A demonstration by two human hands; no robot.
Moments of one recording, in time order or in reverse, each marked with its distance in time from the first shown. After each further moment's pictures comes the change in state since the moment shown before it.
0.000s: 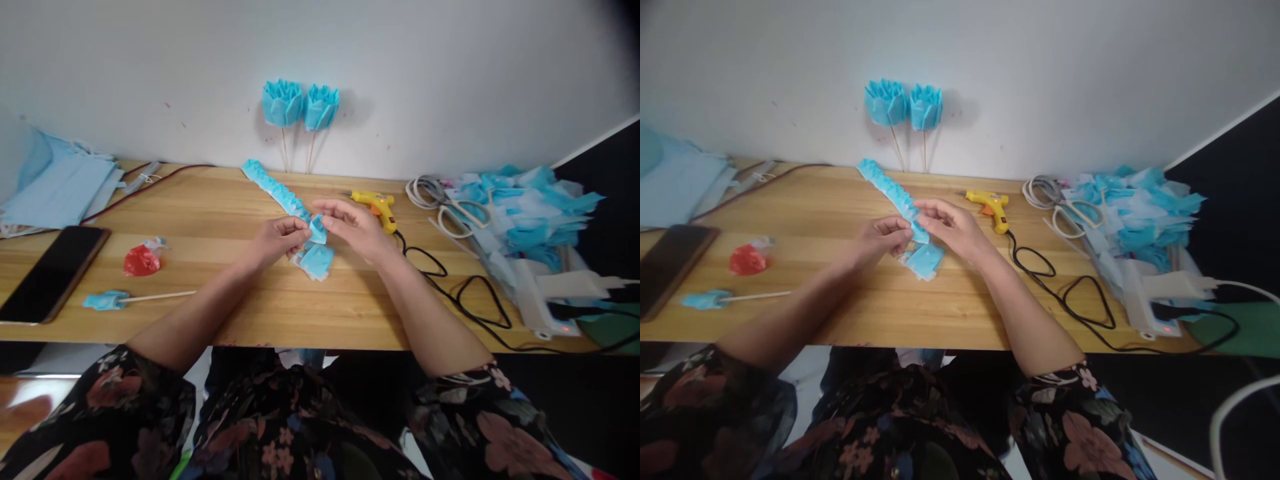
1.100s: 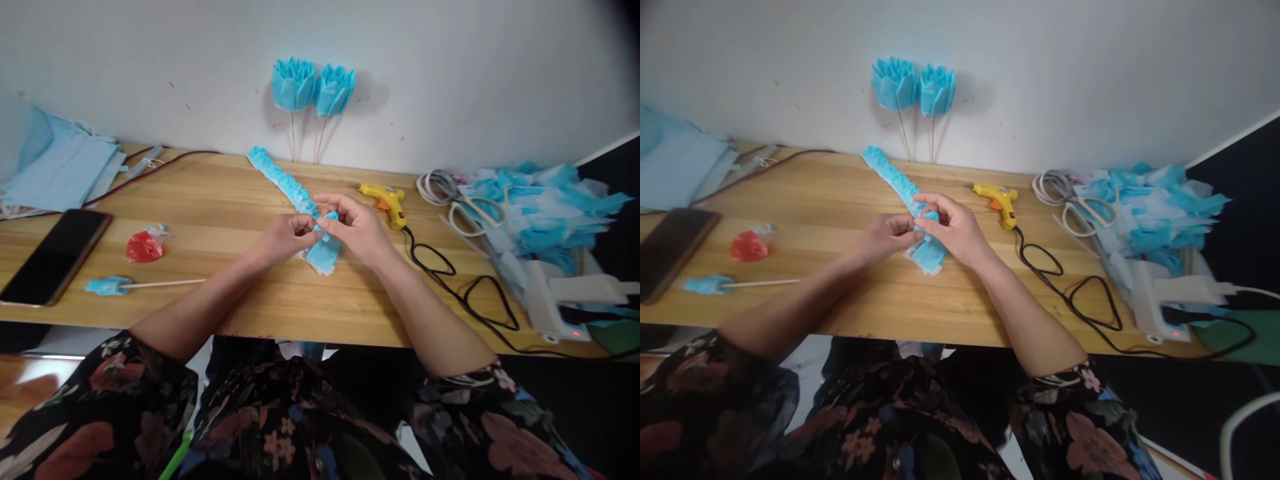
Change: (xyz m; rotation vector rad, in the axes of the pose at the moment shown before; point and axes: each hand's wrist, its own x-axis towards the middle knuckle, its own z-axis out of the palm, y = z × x) left_hand -0.005 0.002 0.009 0.145 -0.045 0.054; right_hand 0.000 0.010 0.015 -0.034 0.050 -0.013
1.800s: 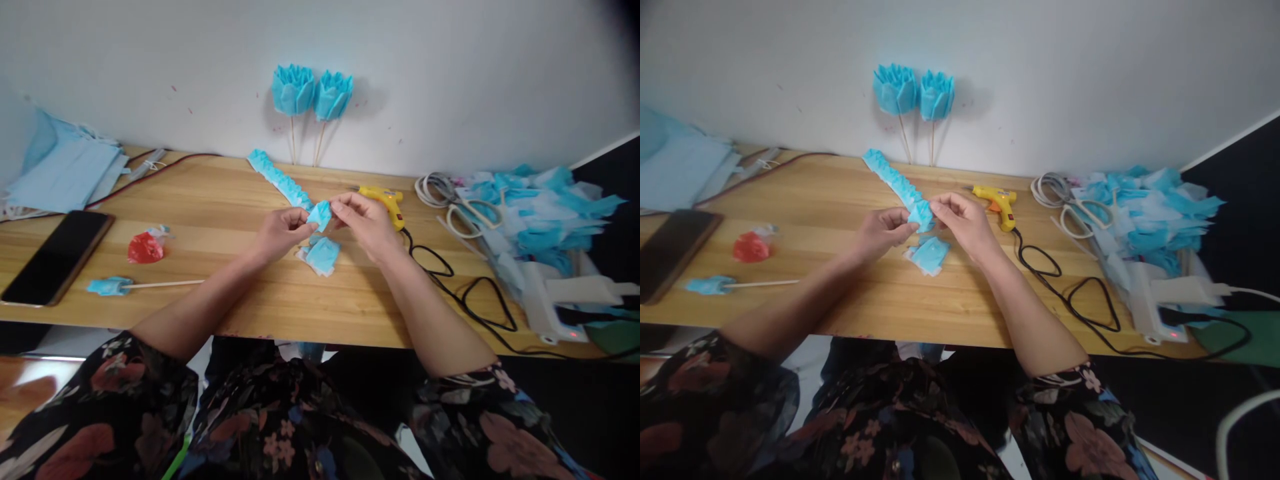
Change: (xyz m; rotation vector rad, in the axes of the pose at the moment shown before) left_hand 0.002 0.009 -0.001 -0.009 0.109 0.049; right_hand 0.006 0.001 -0.008 0.099 0.125 0.042
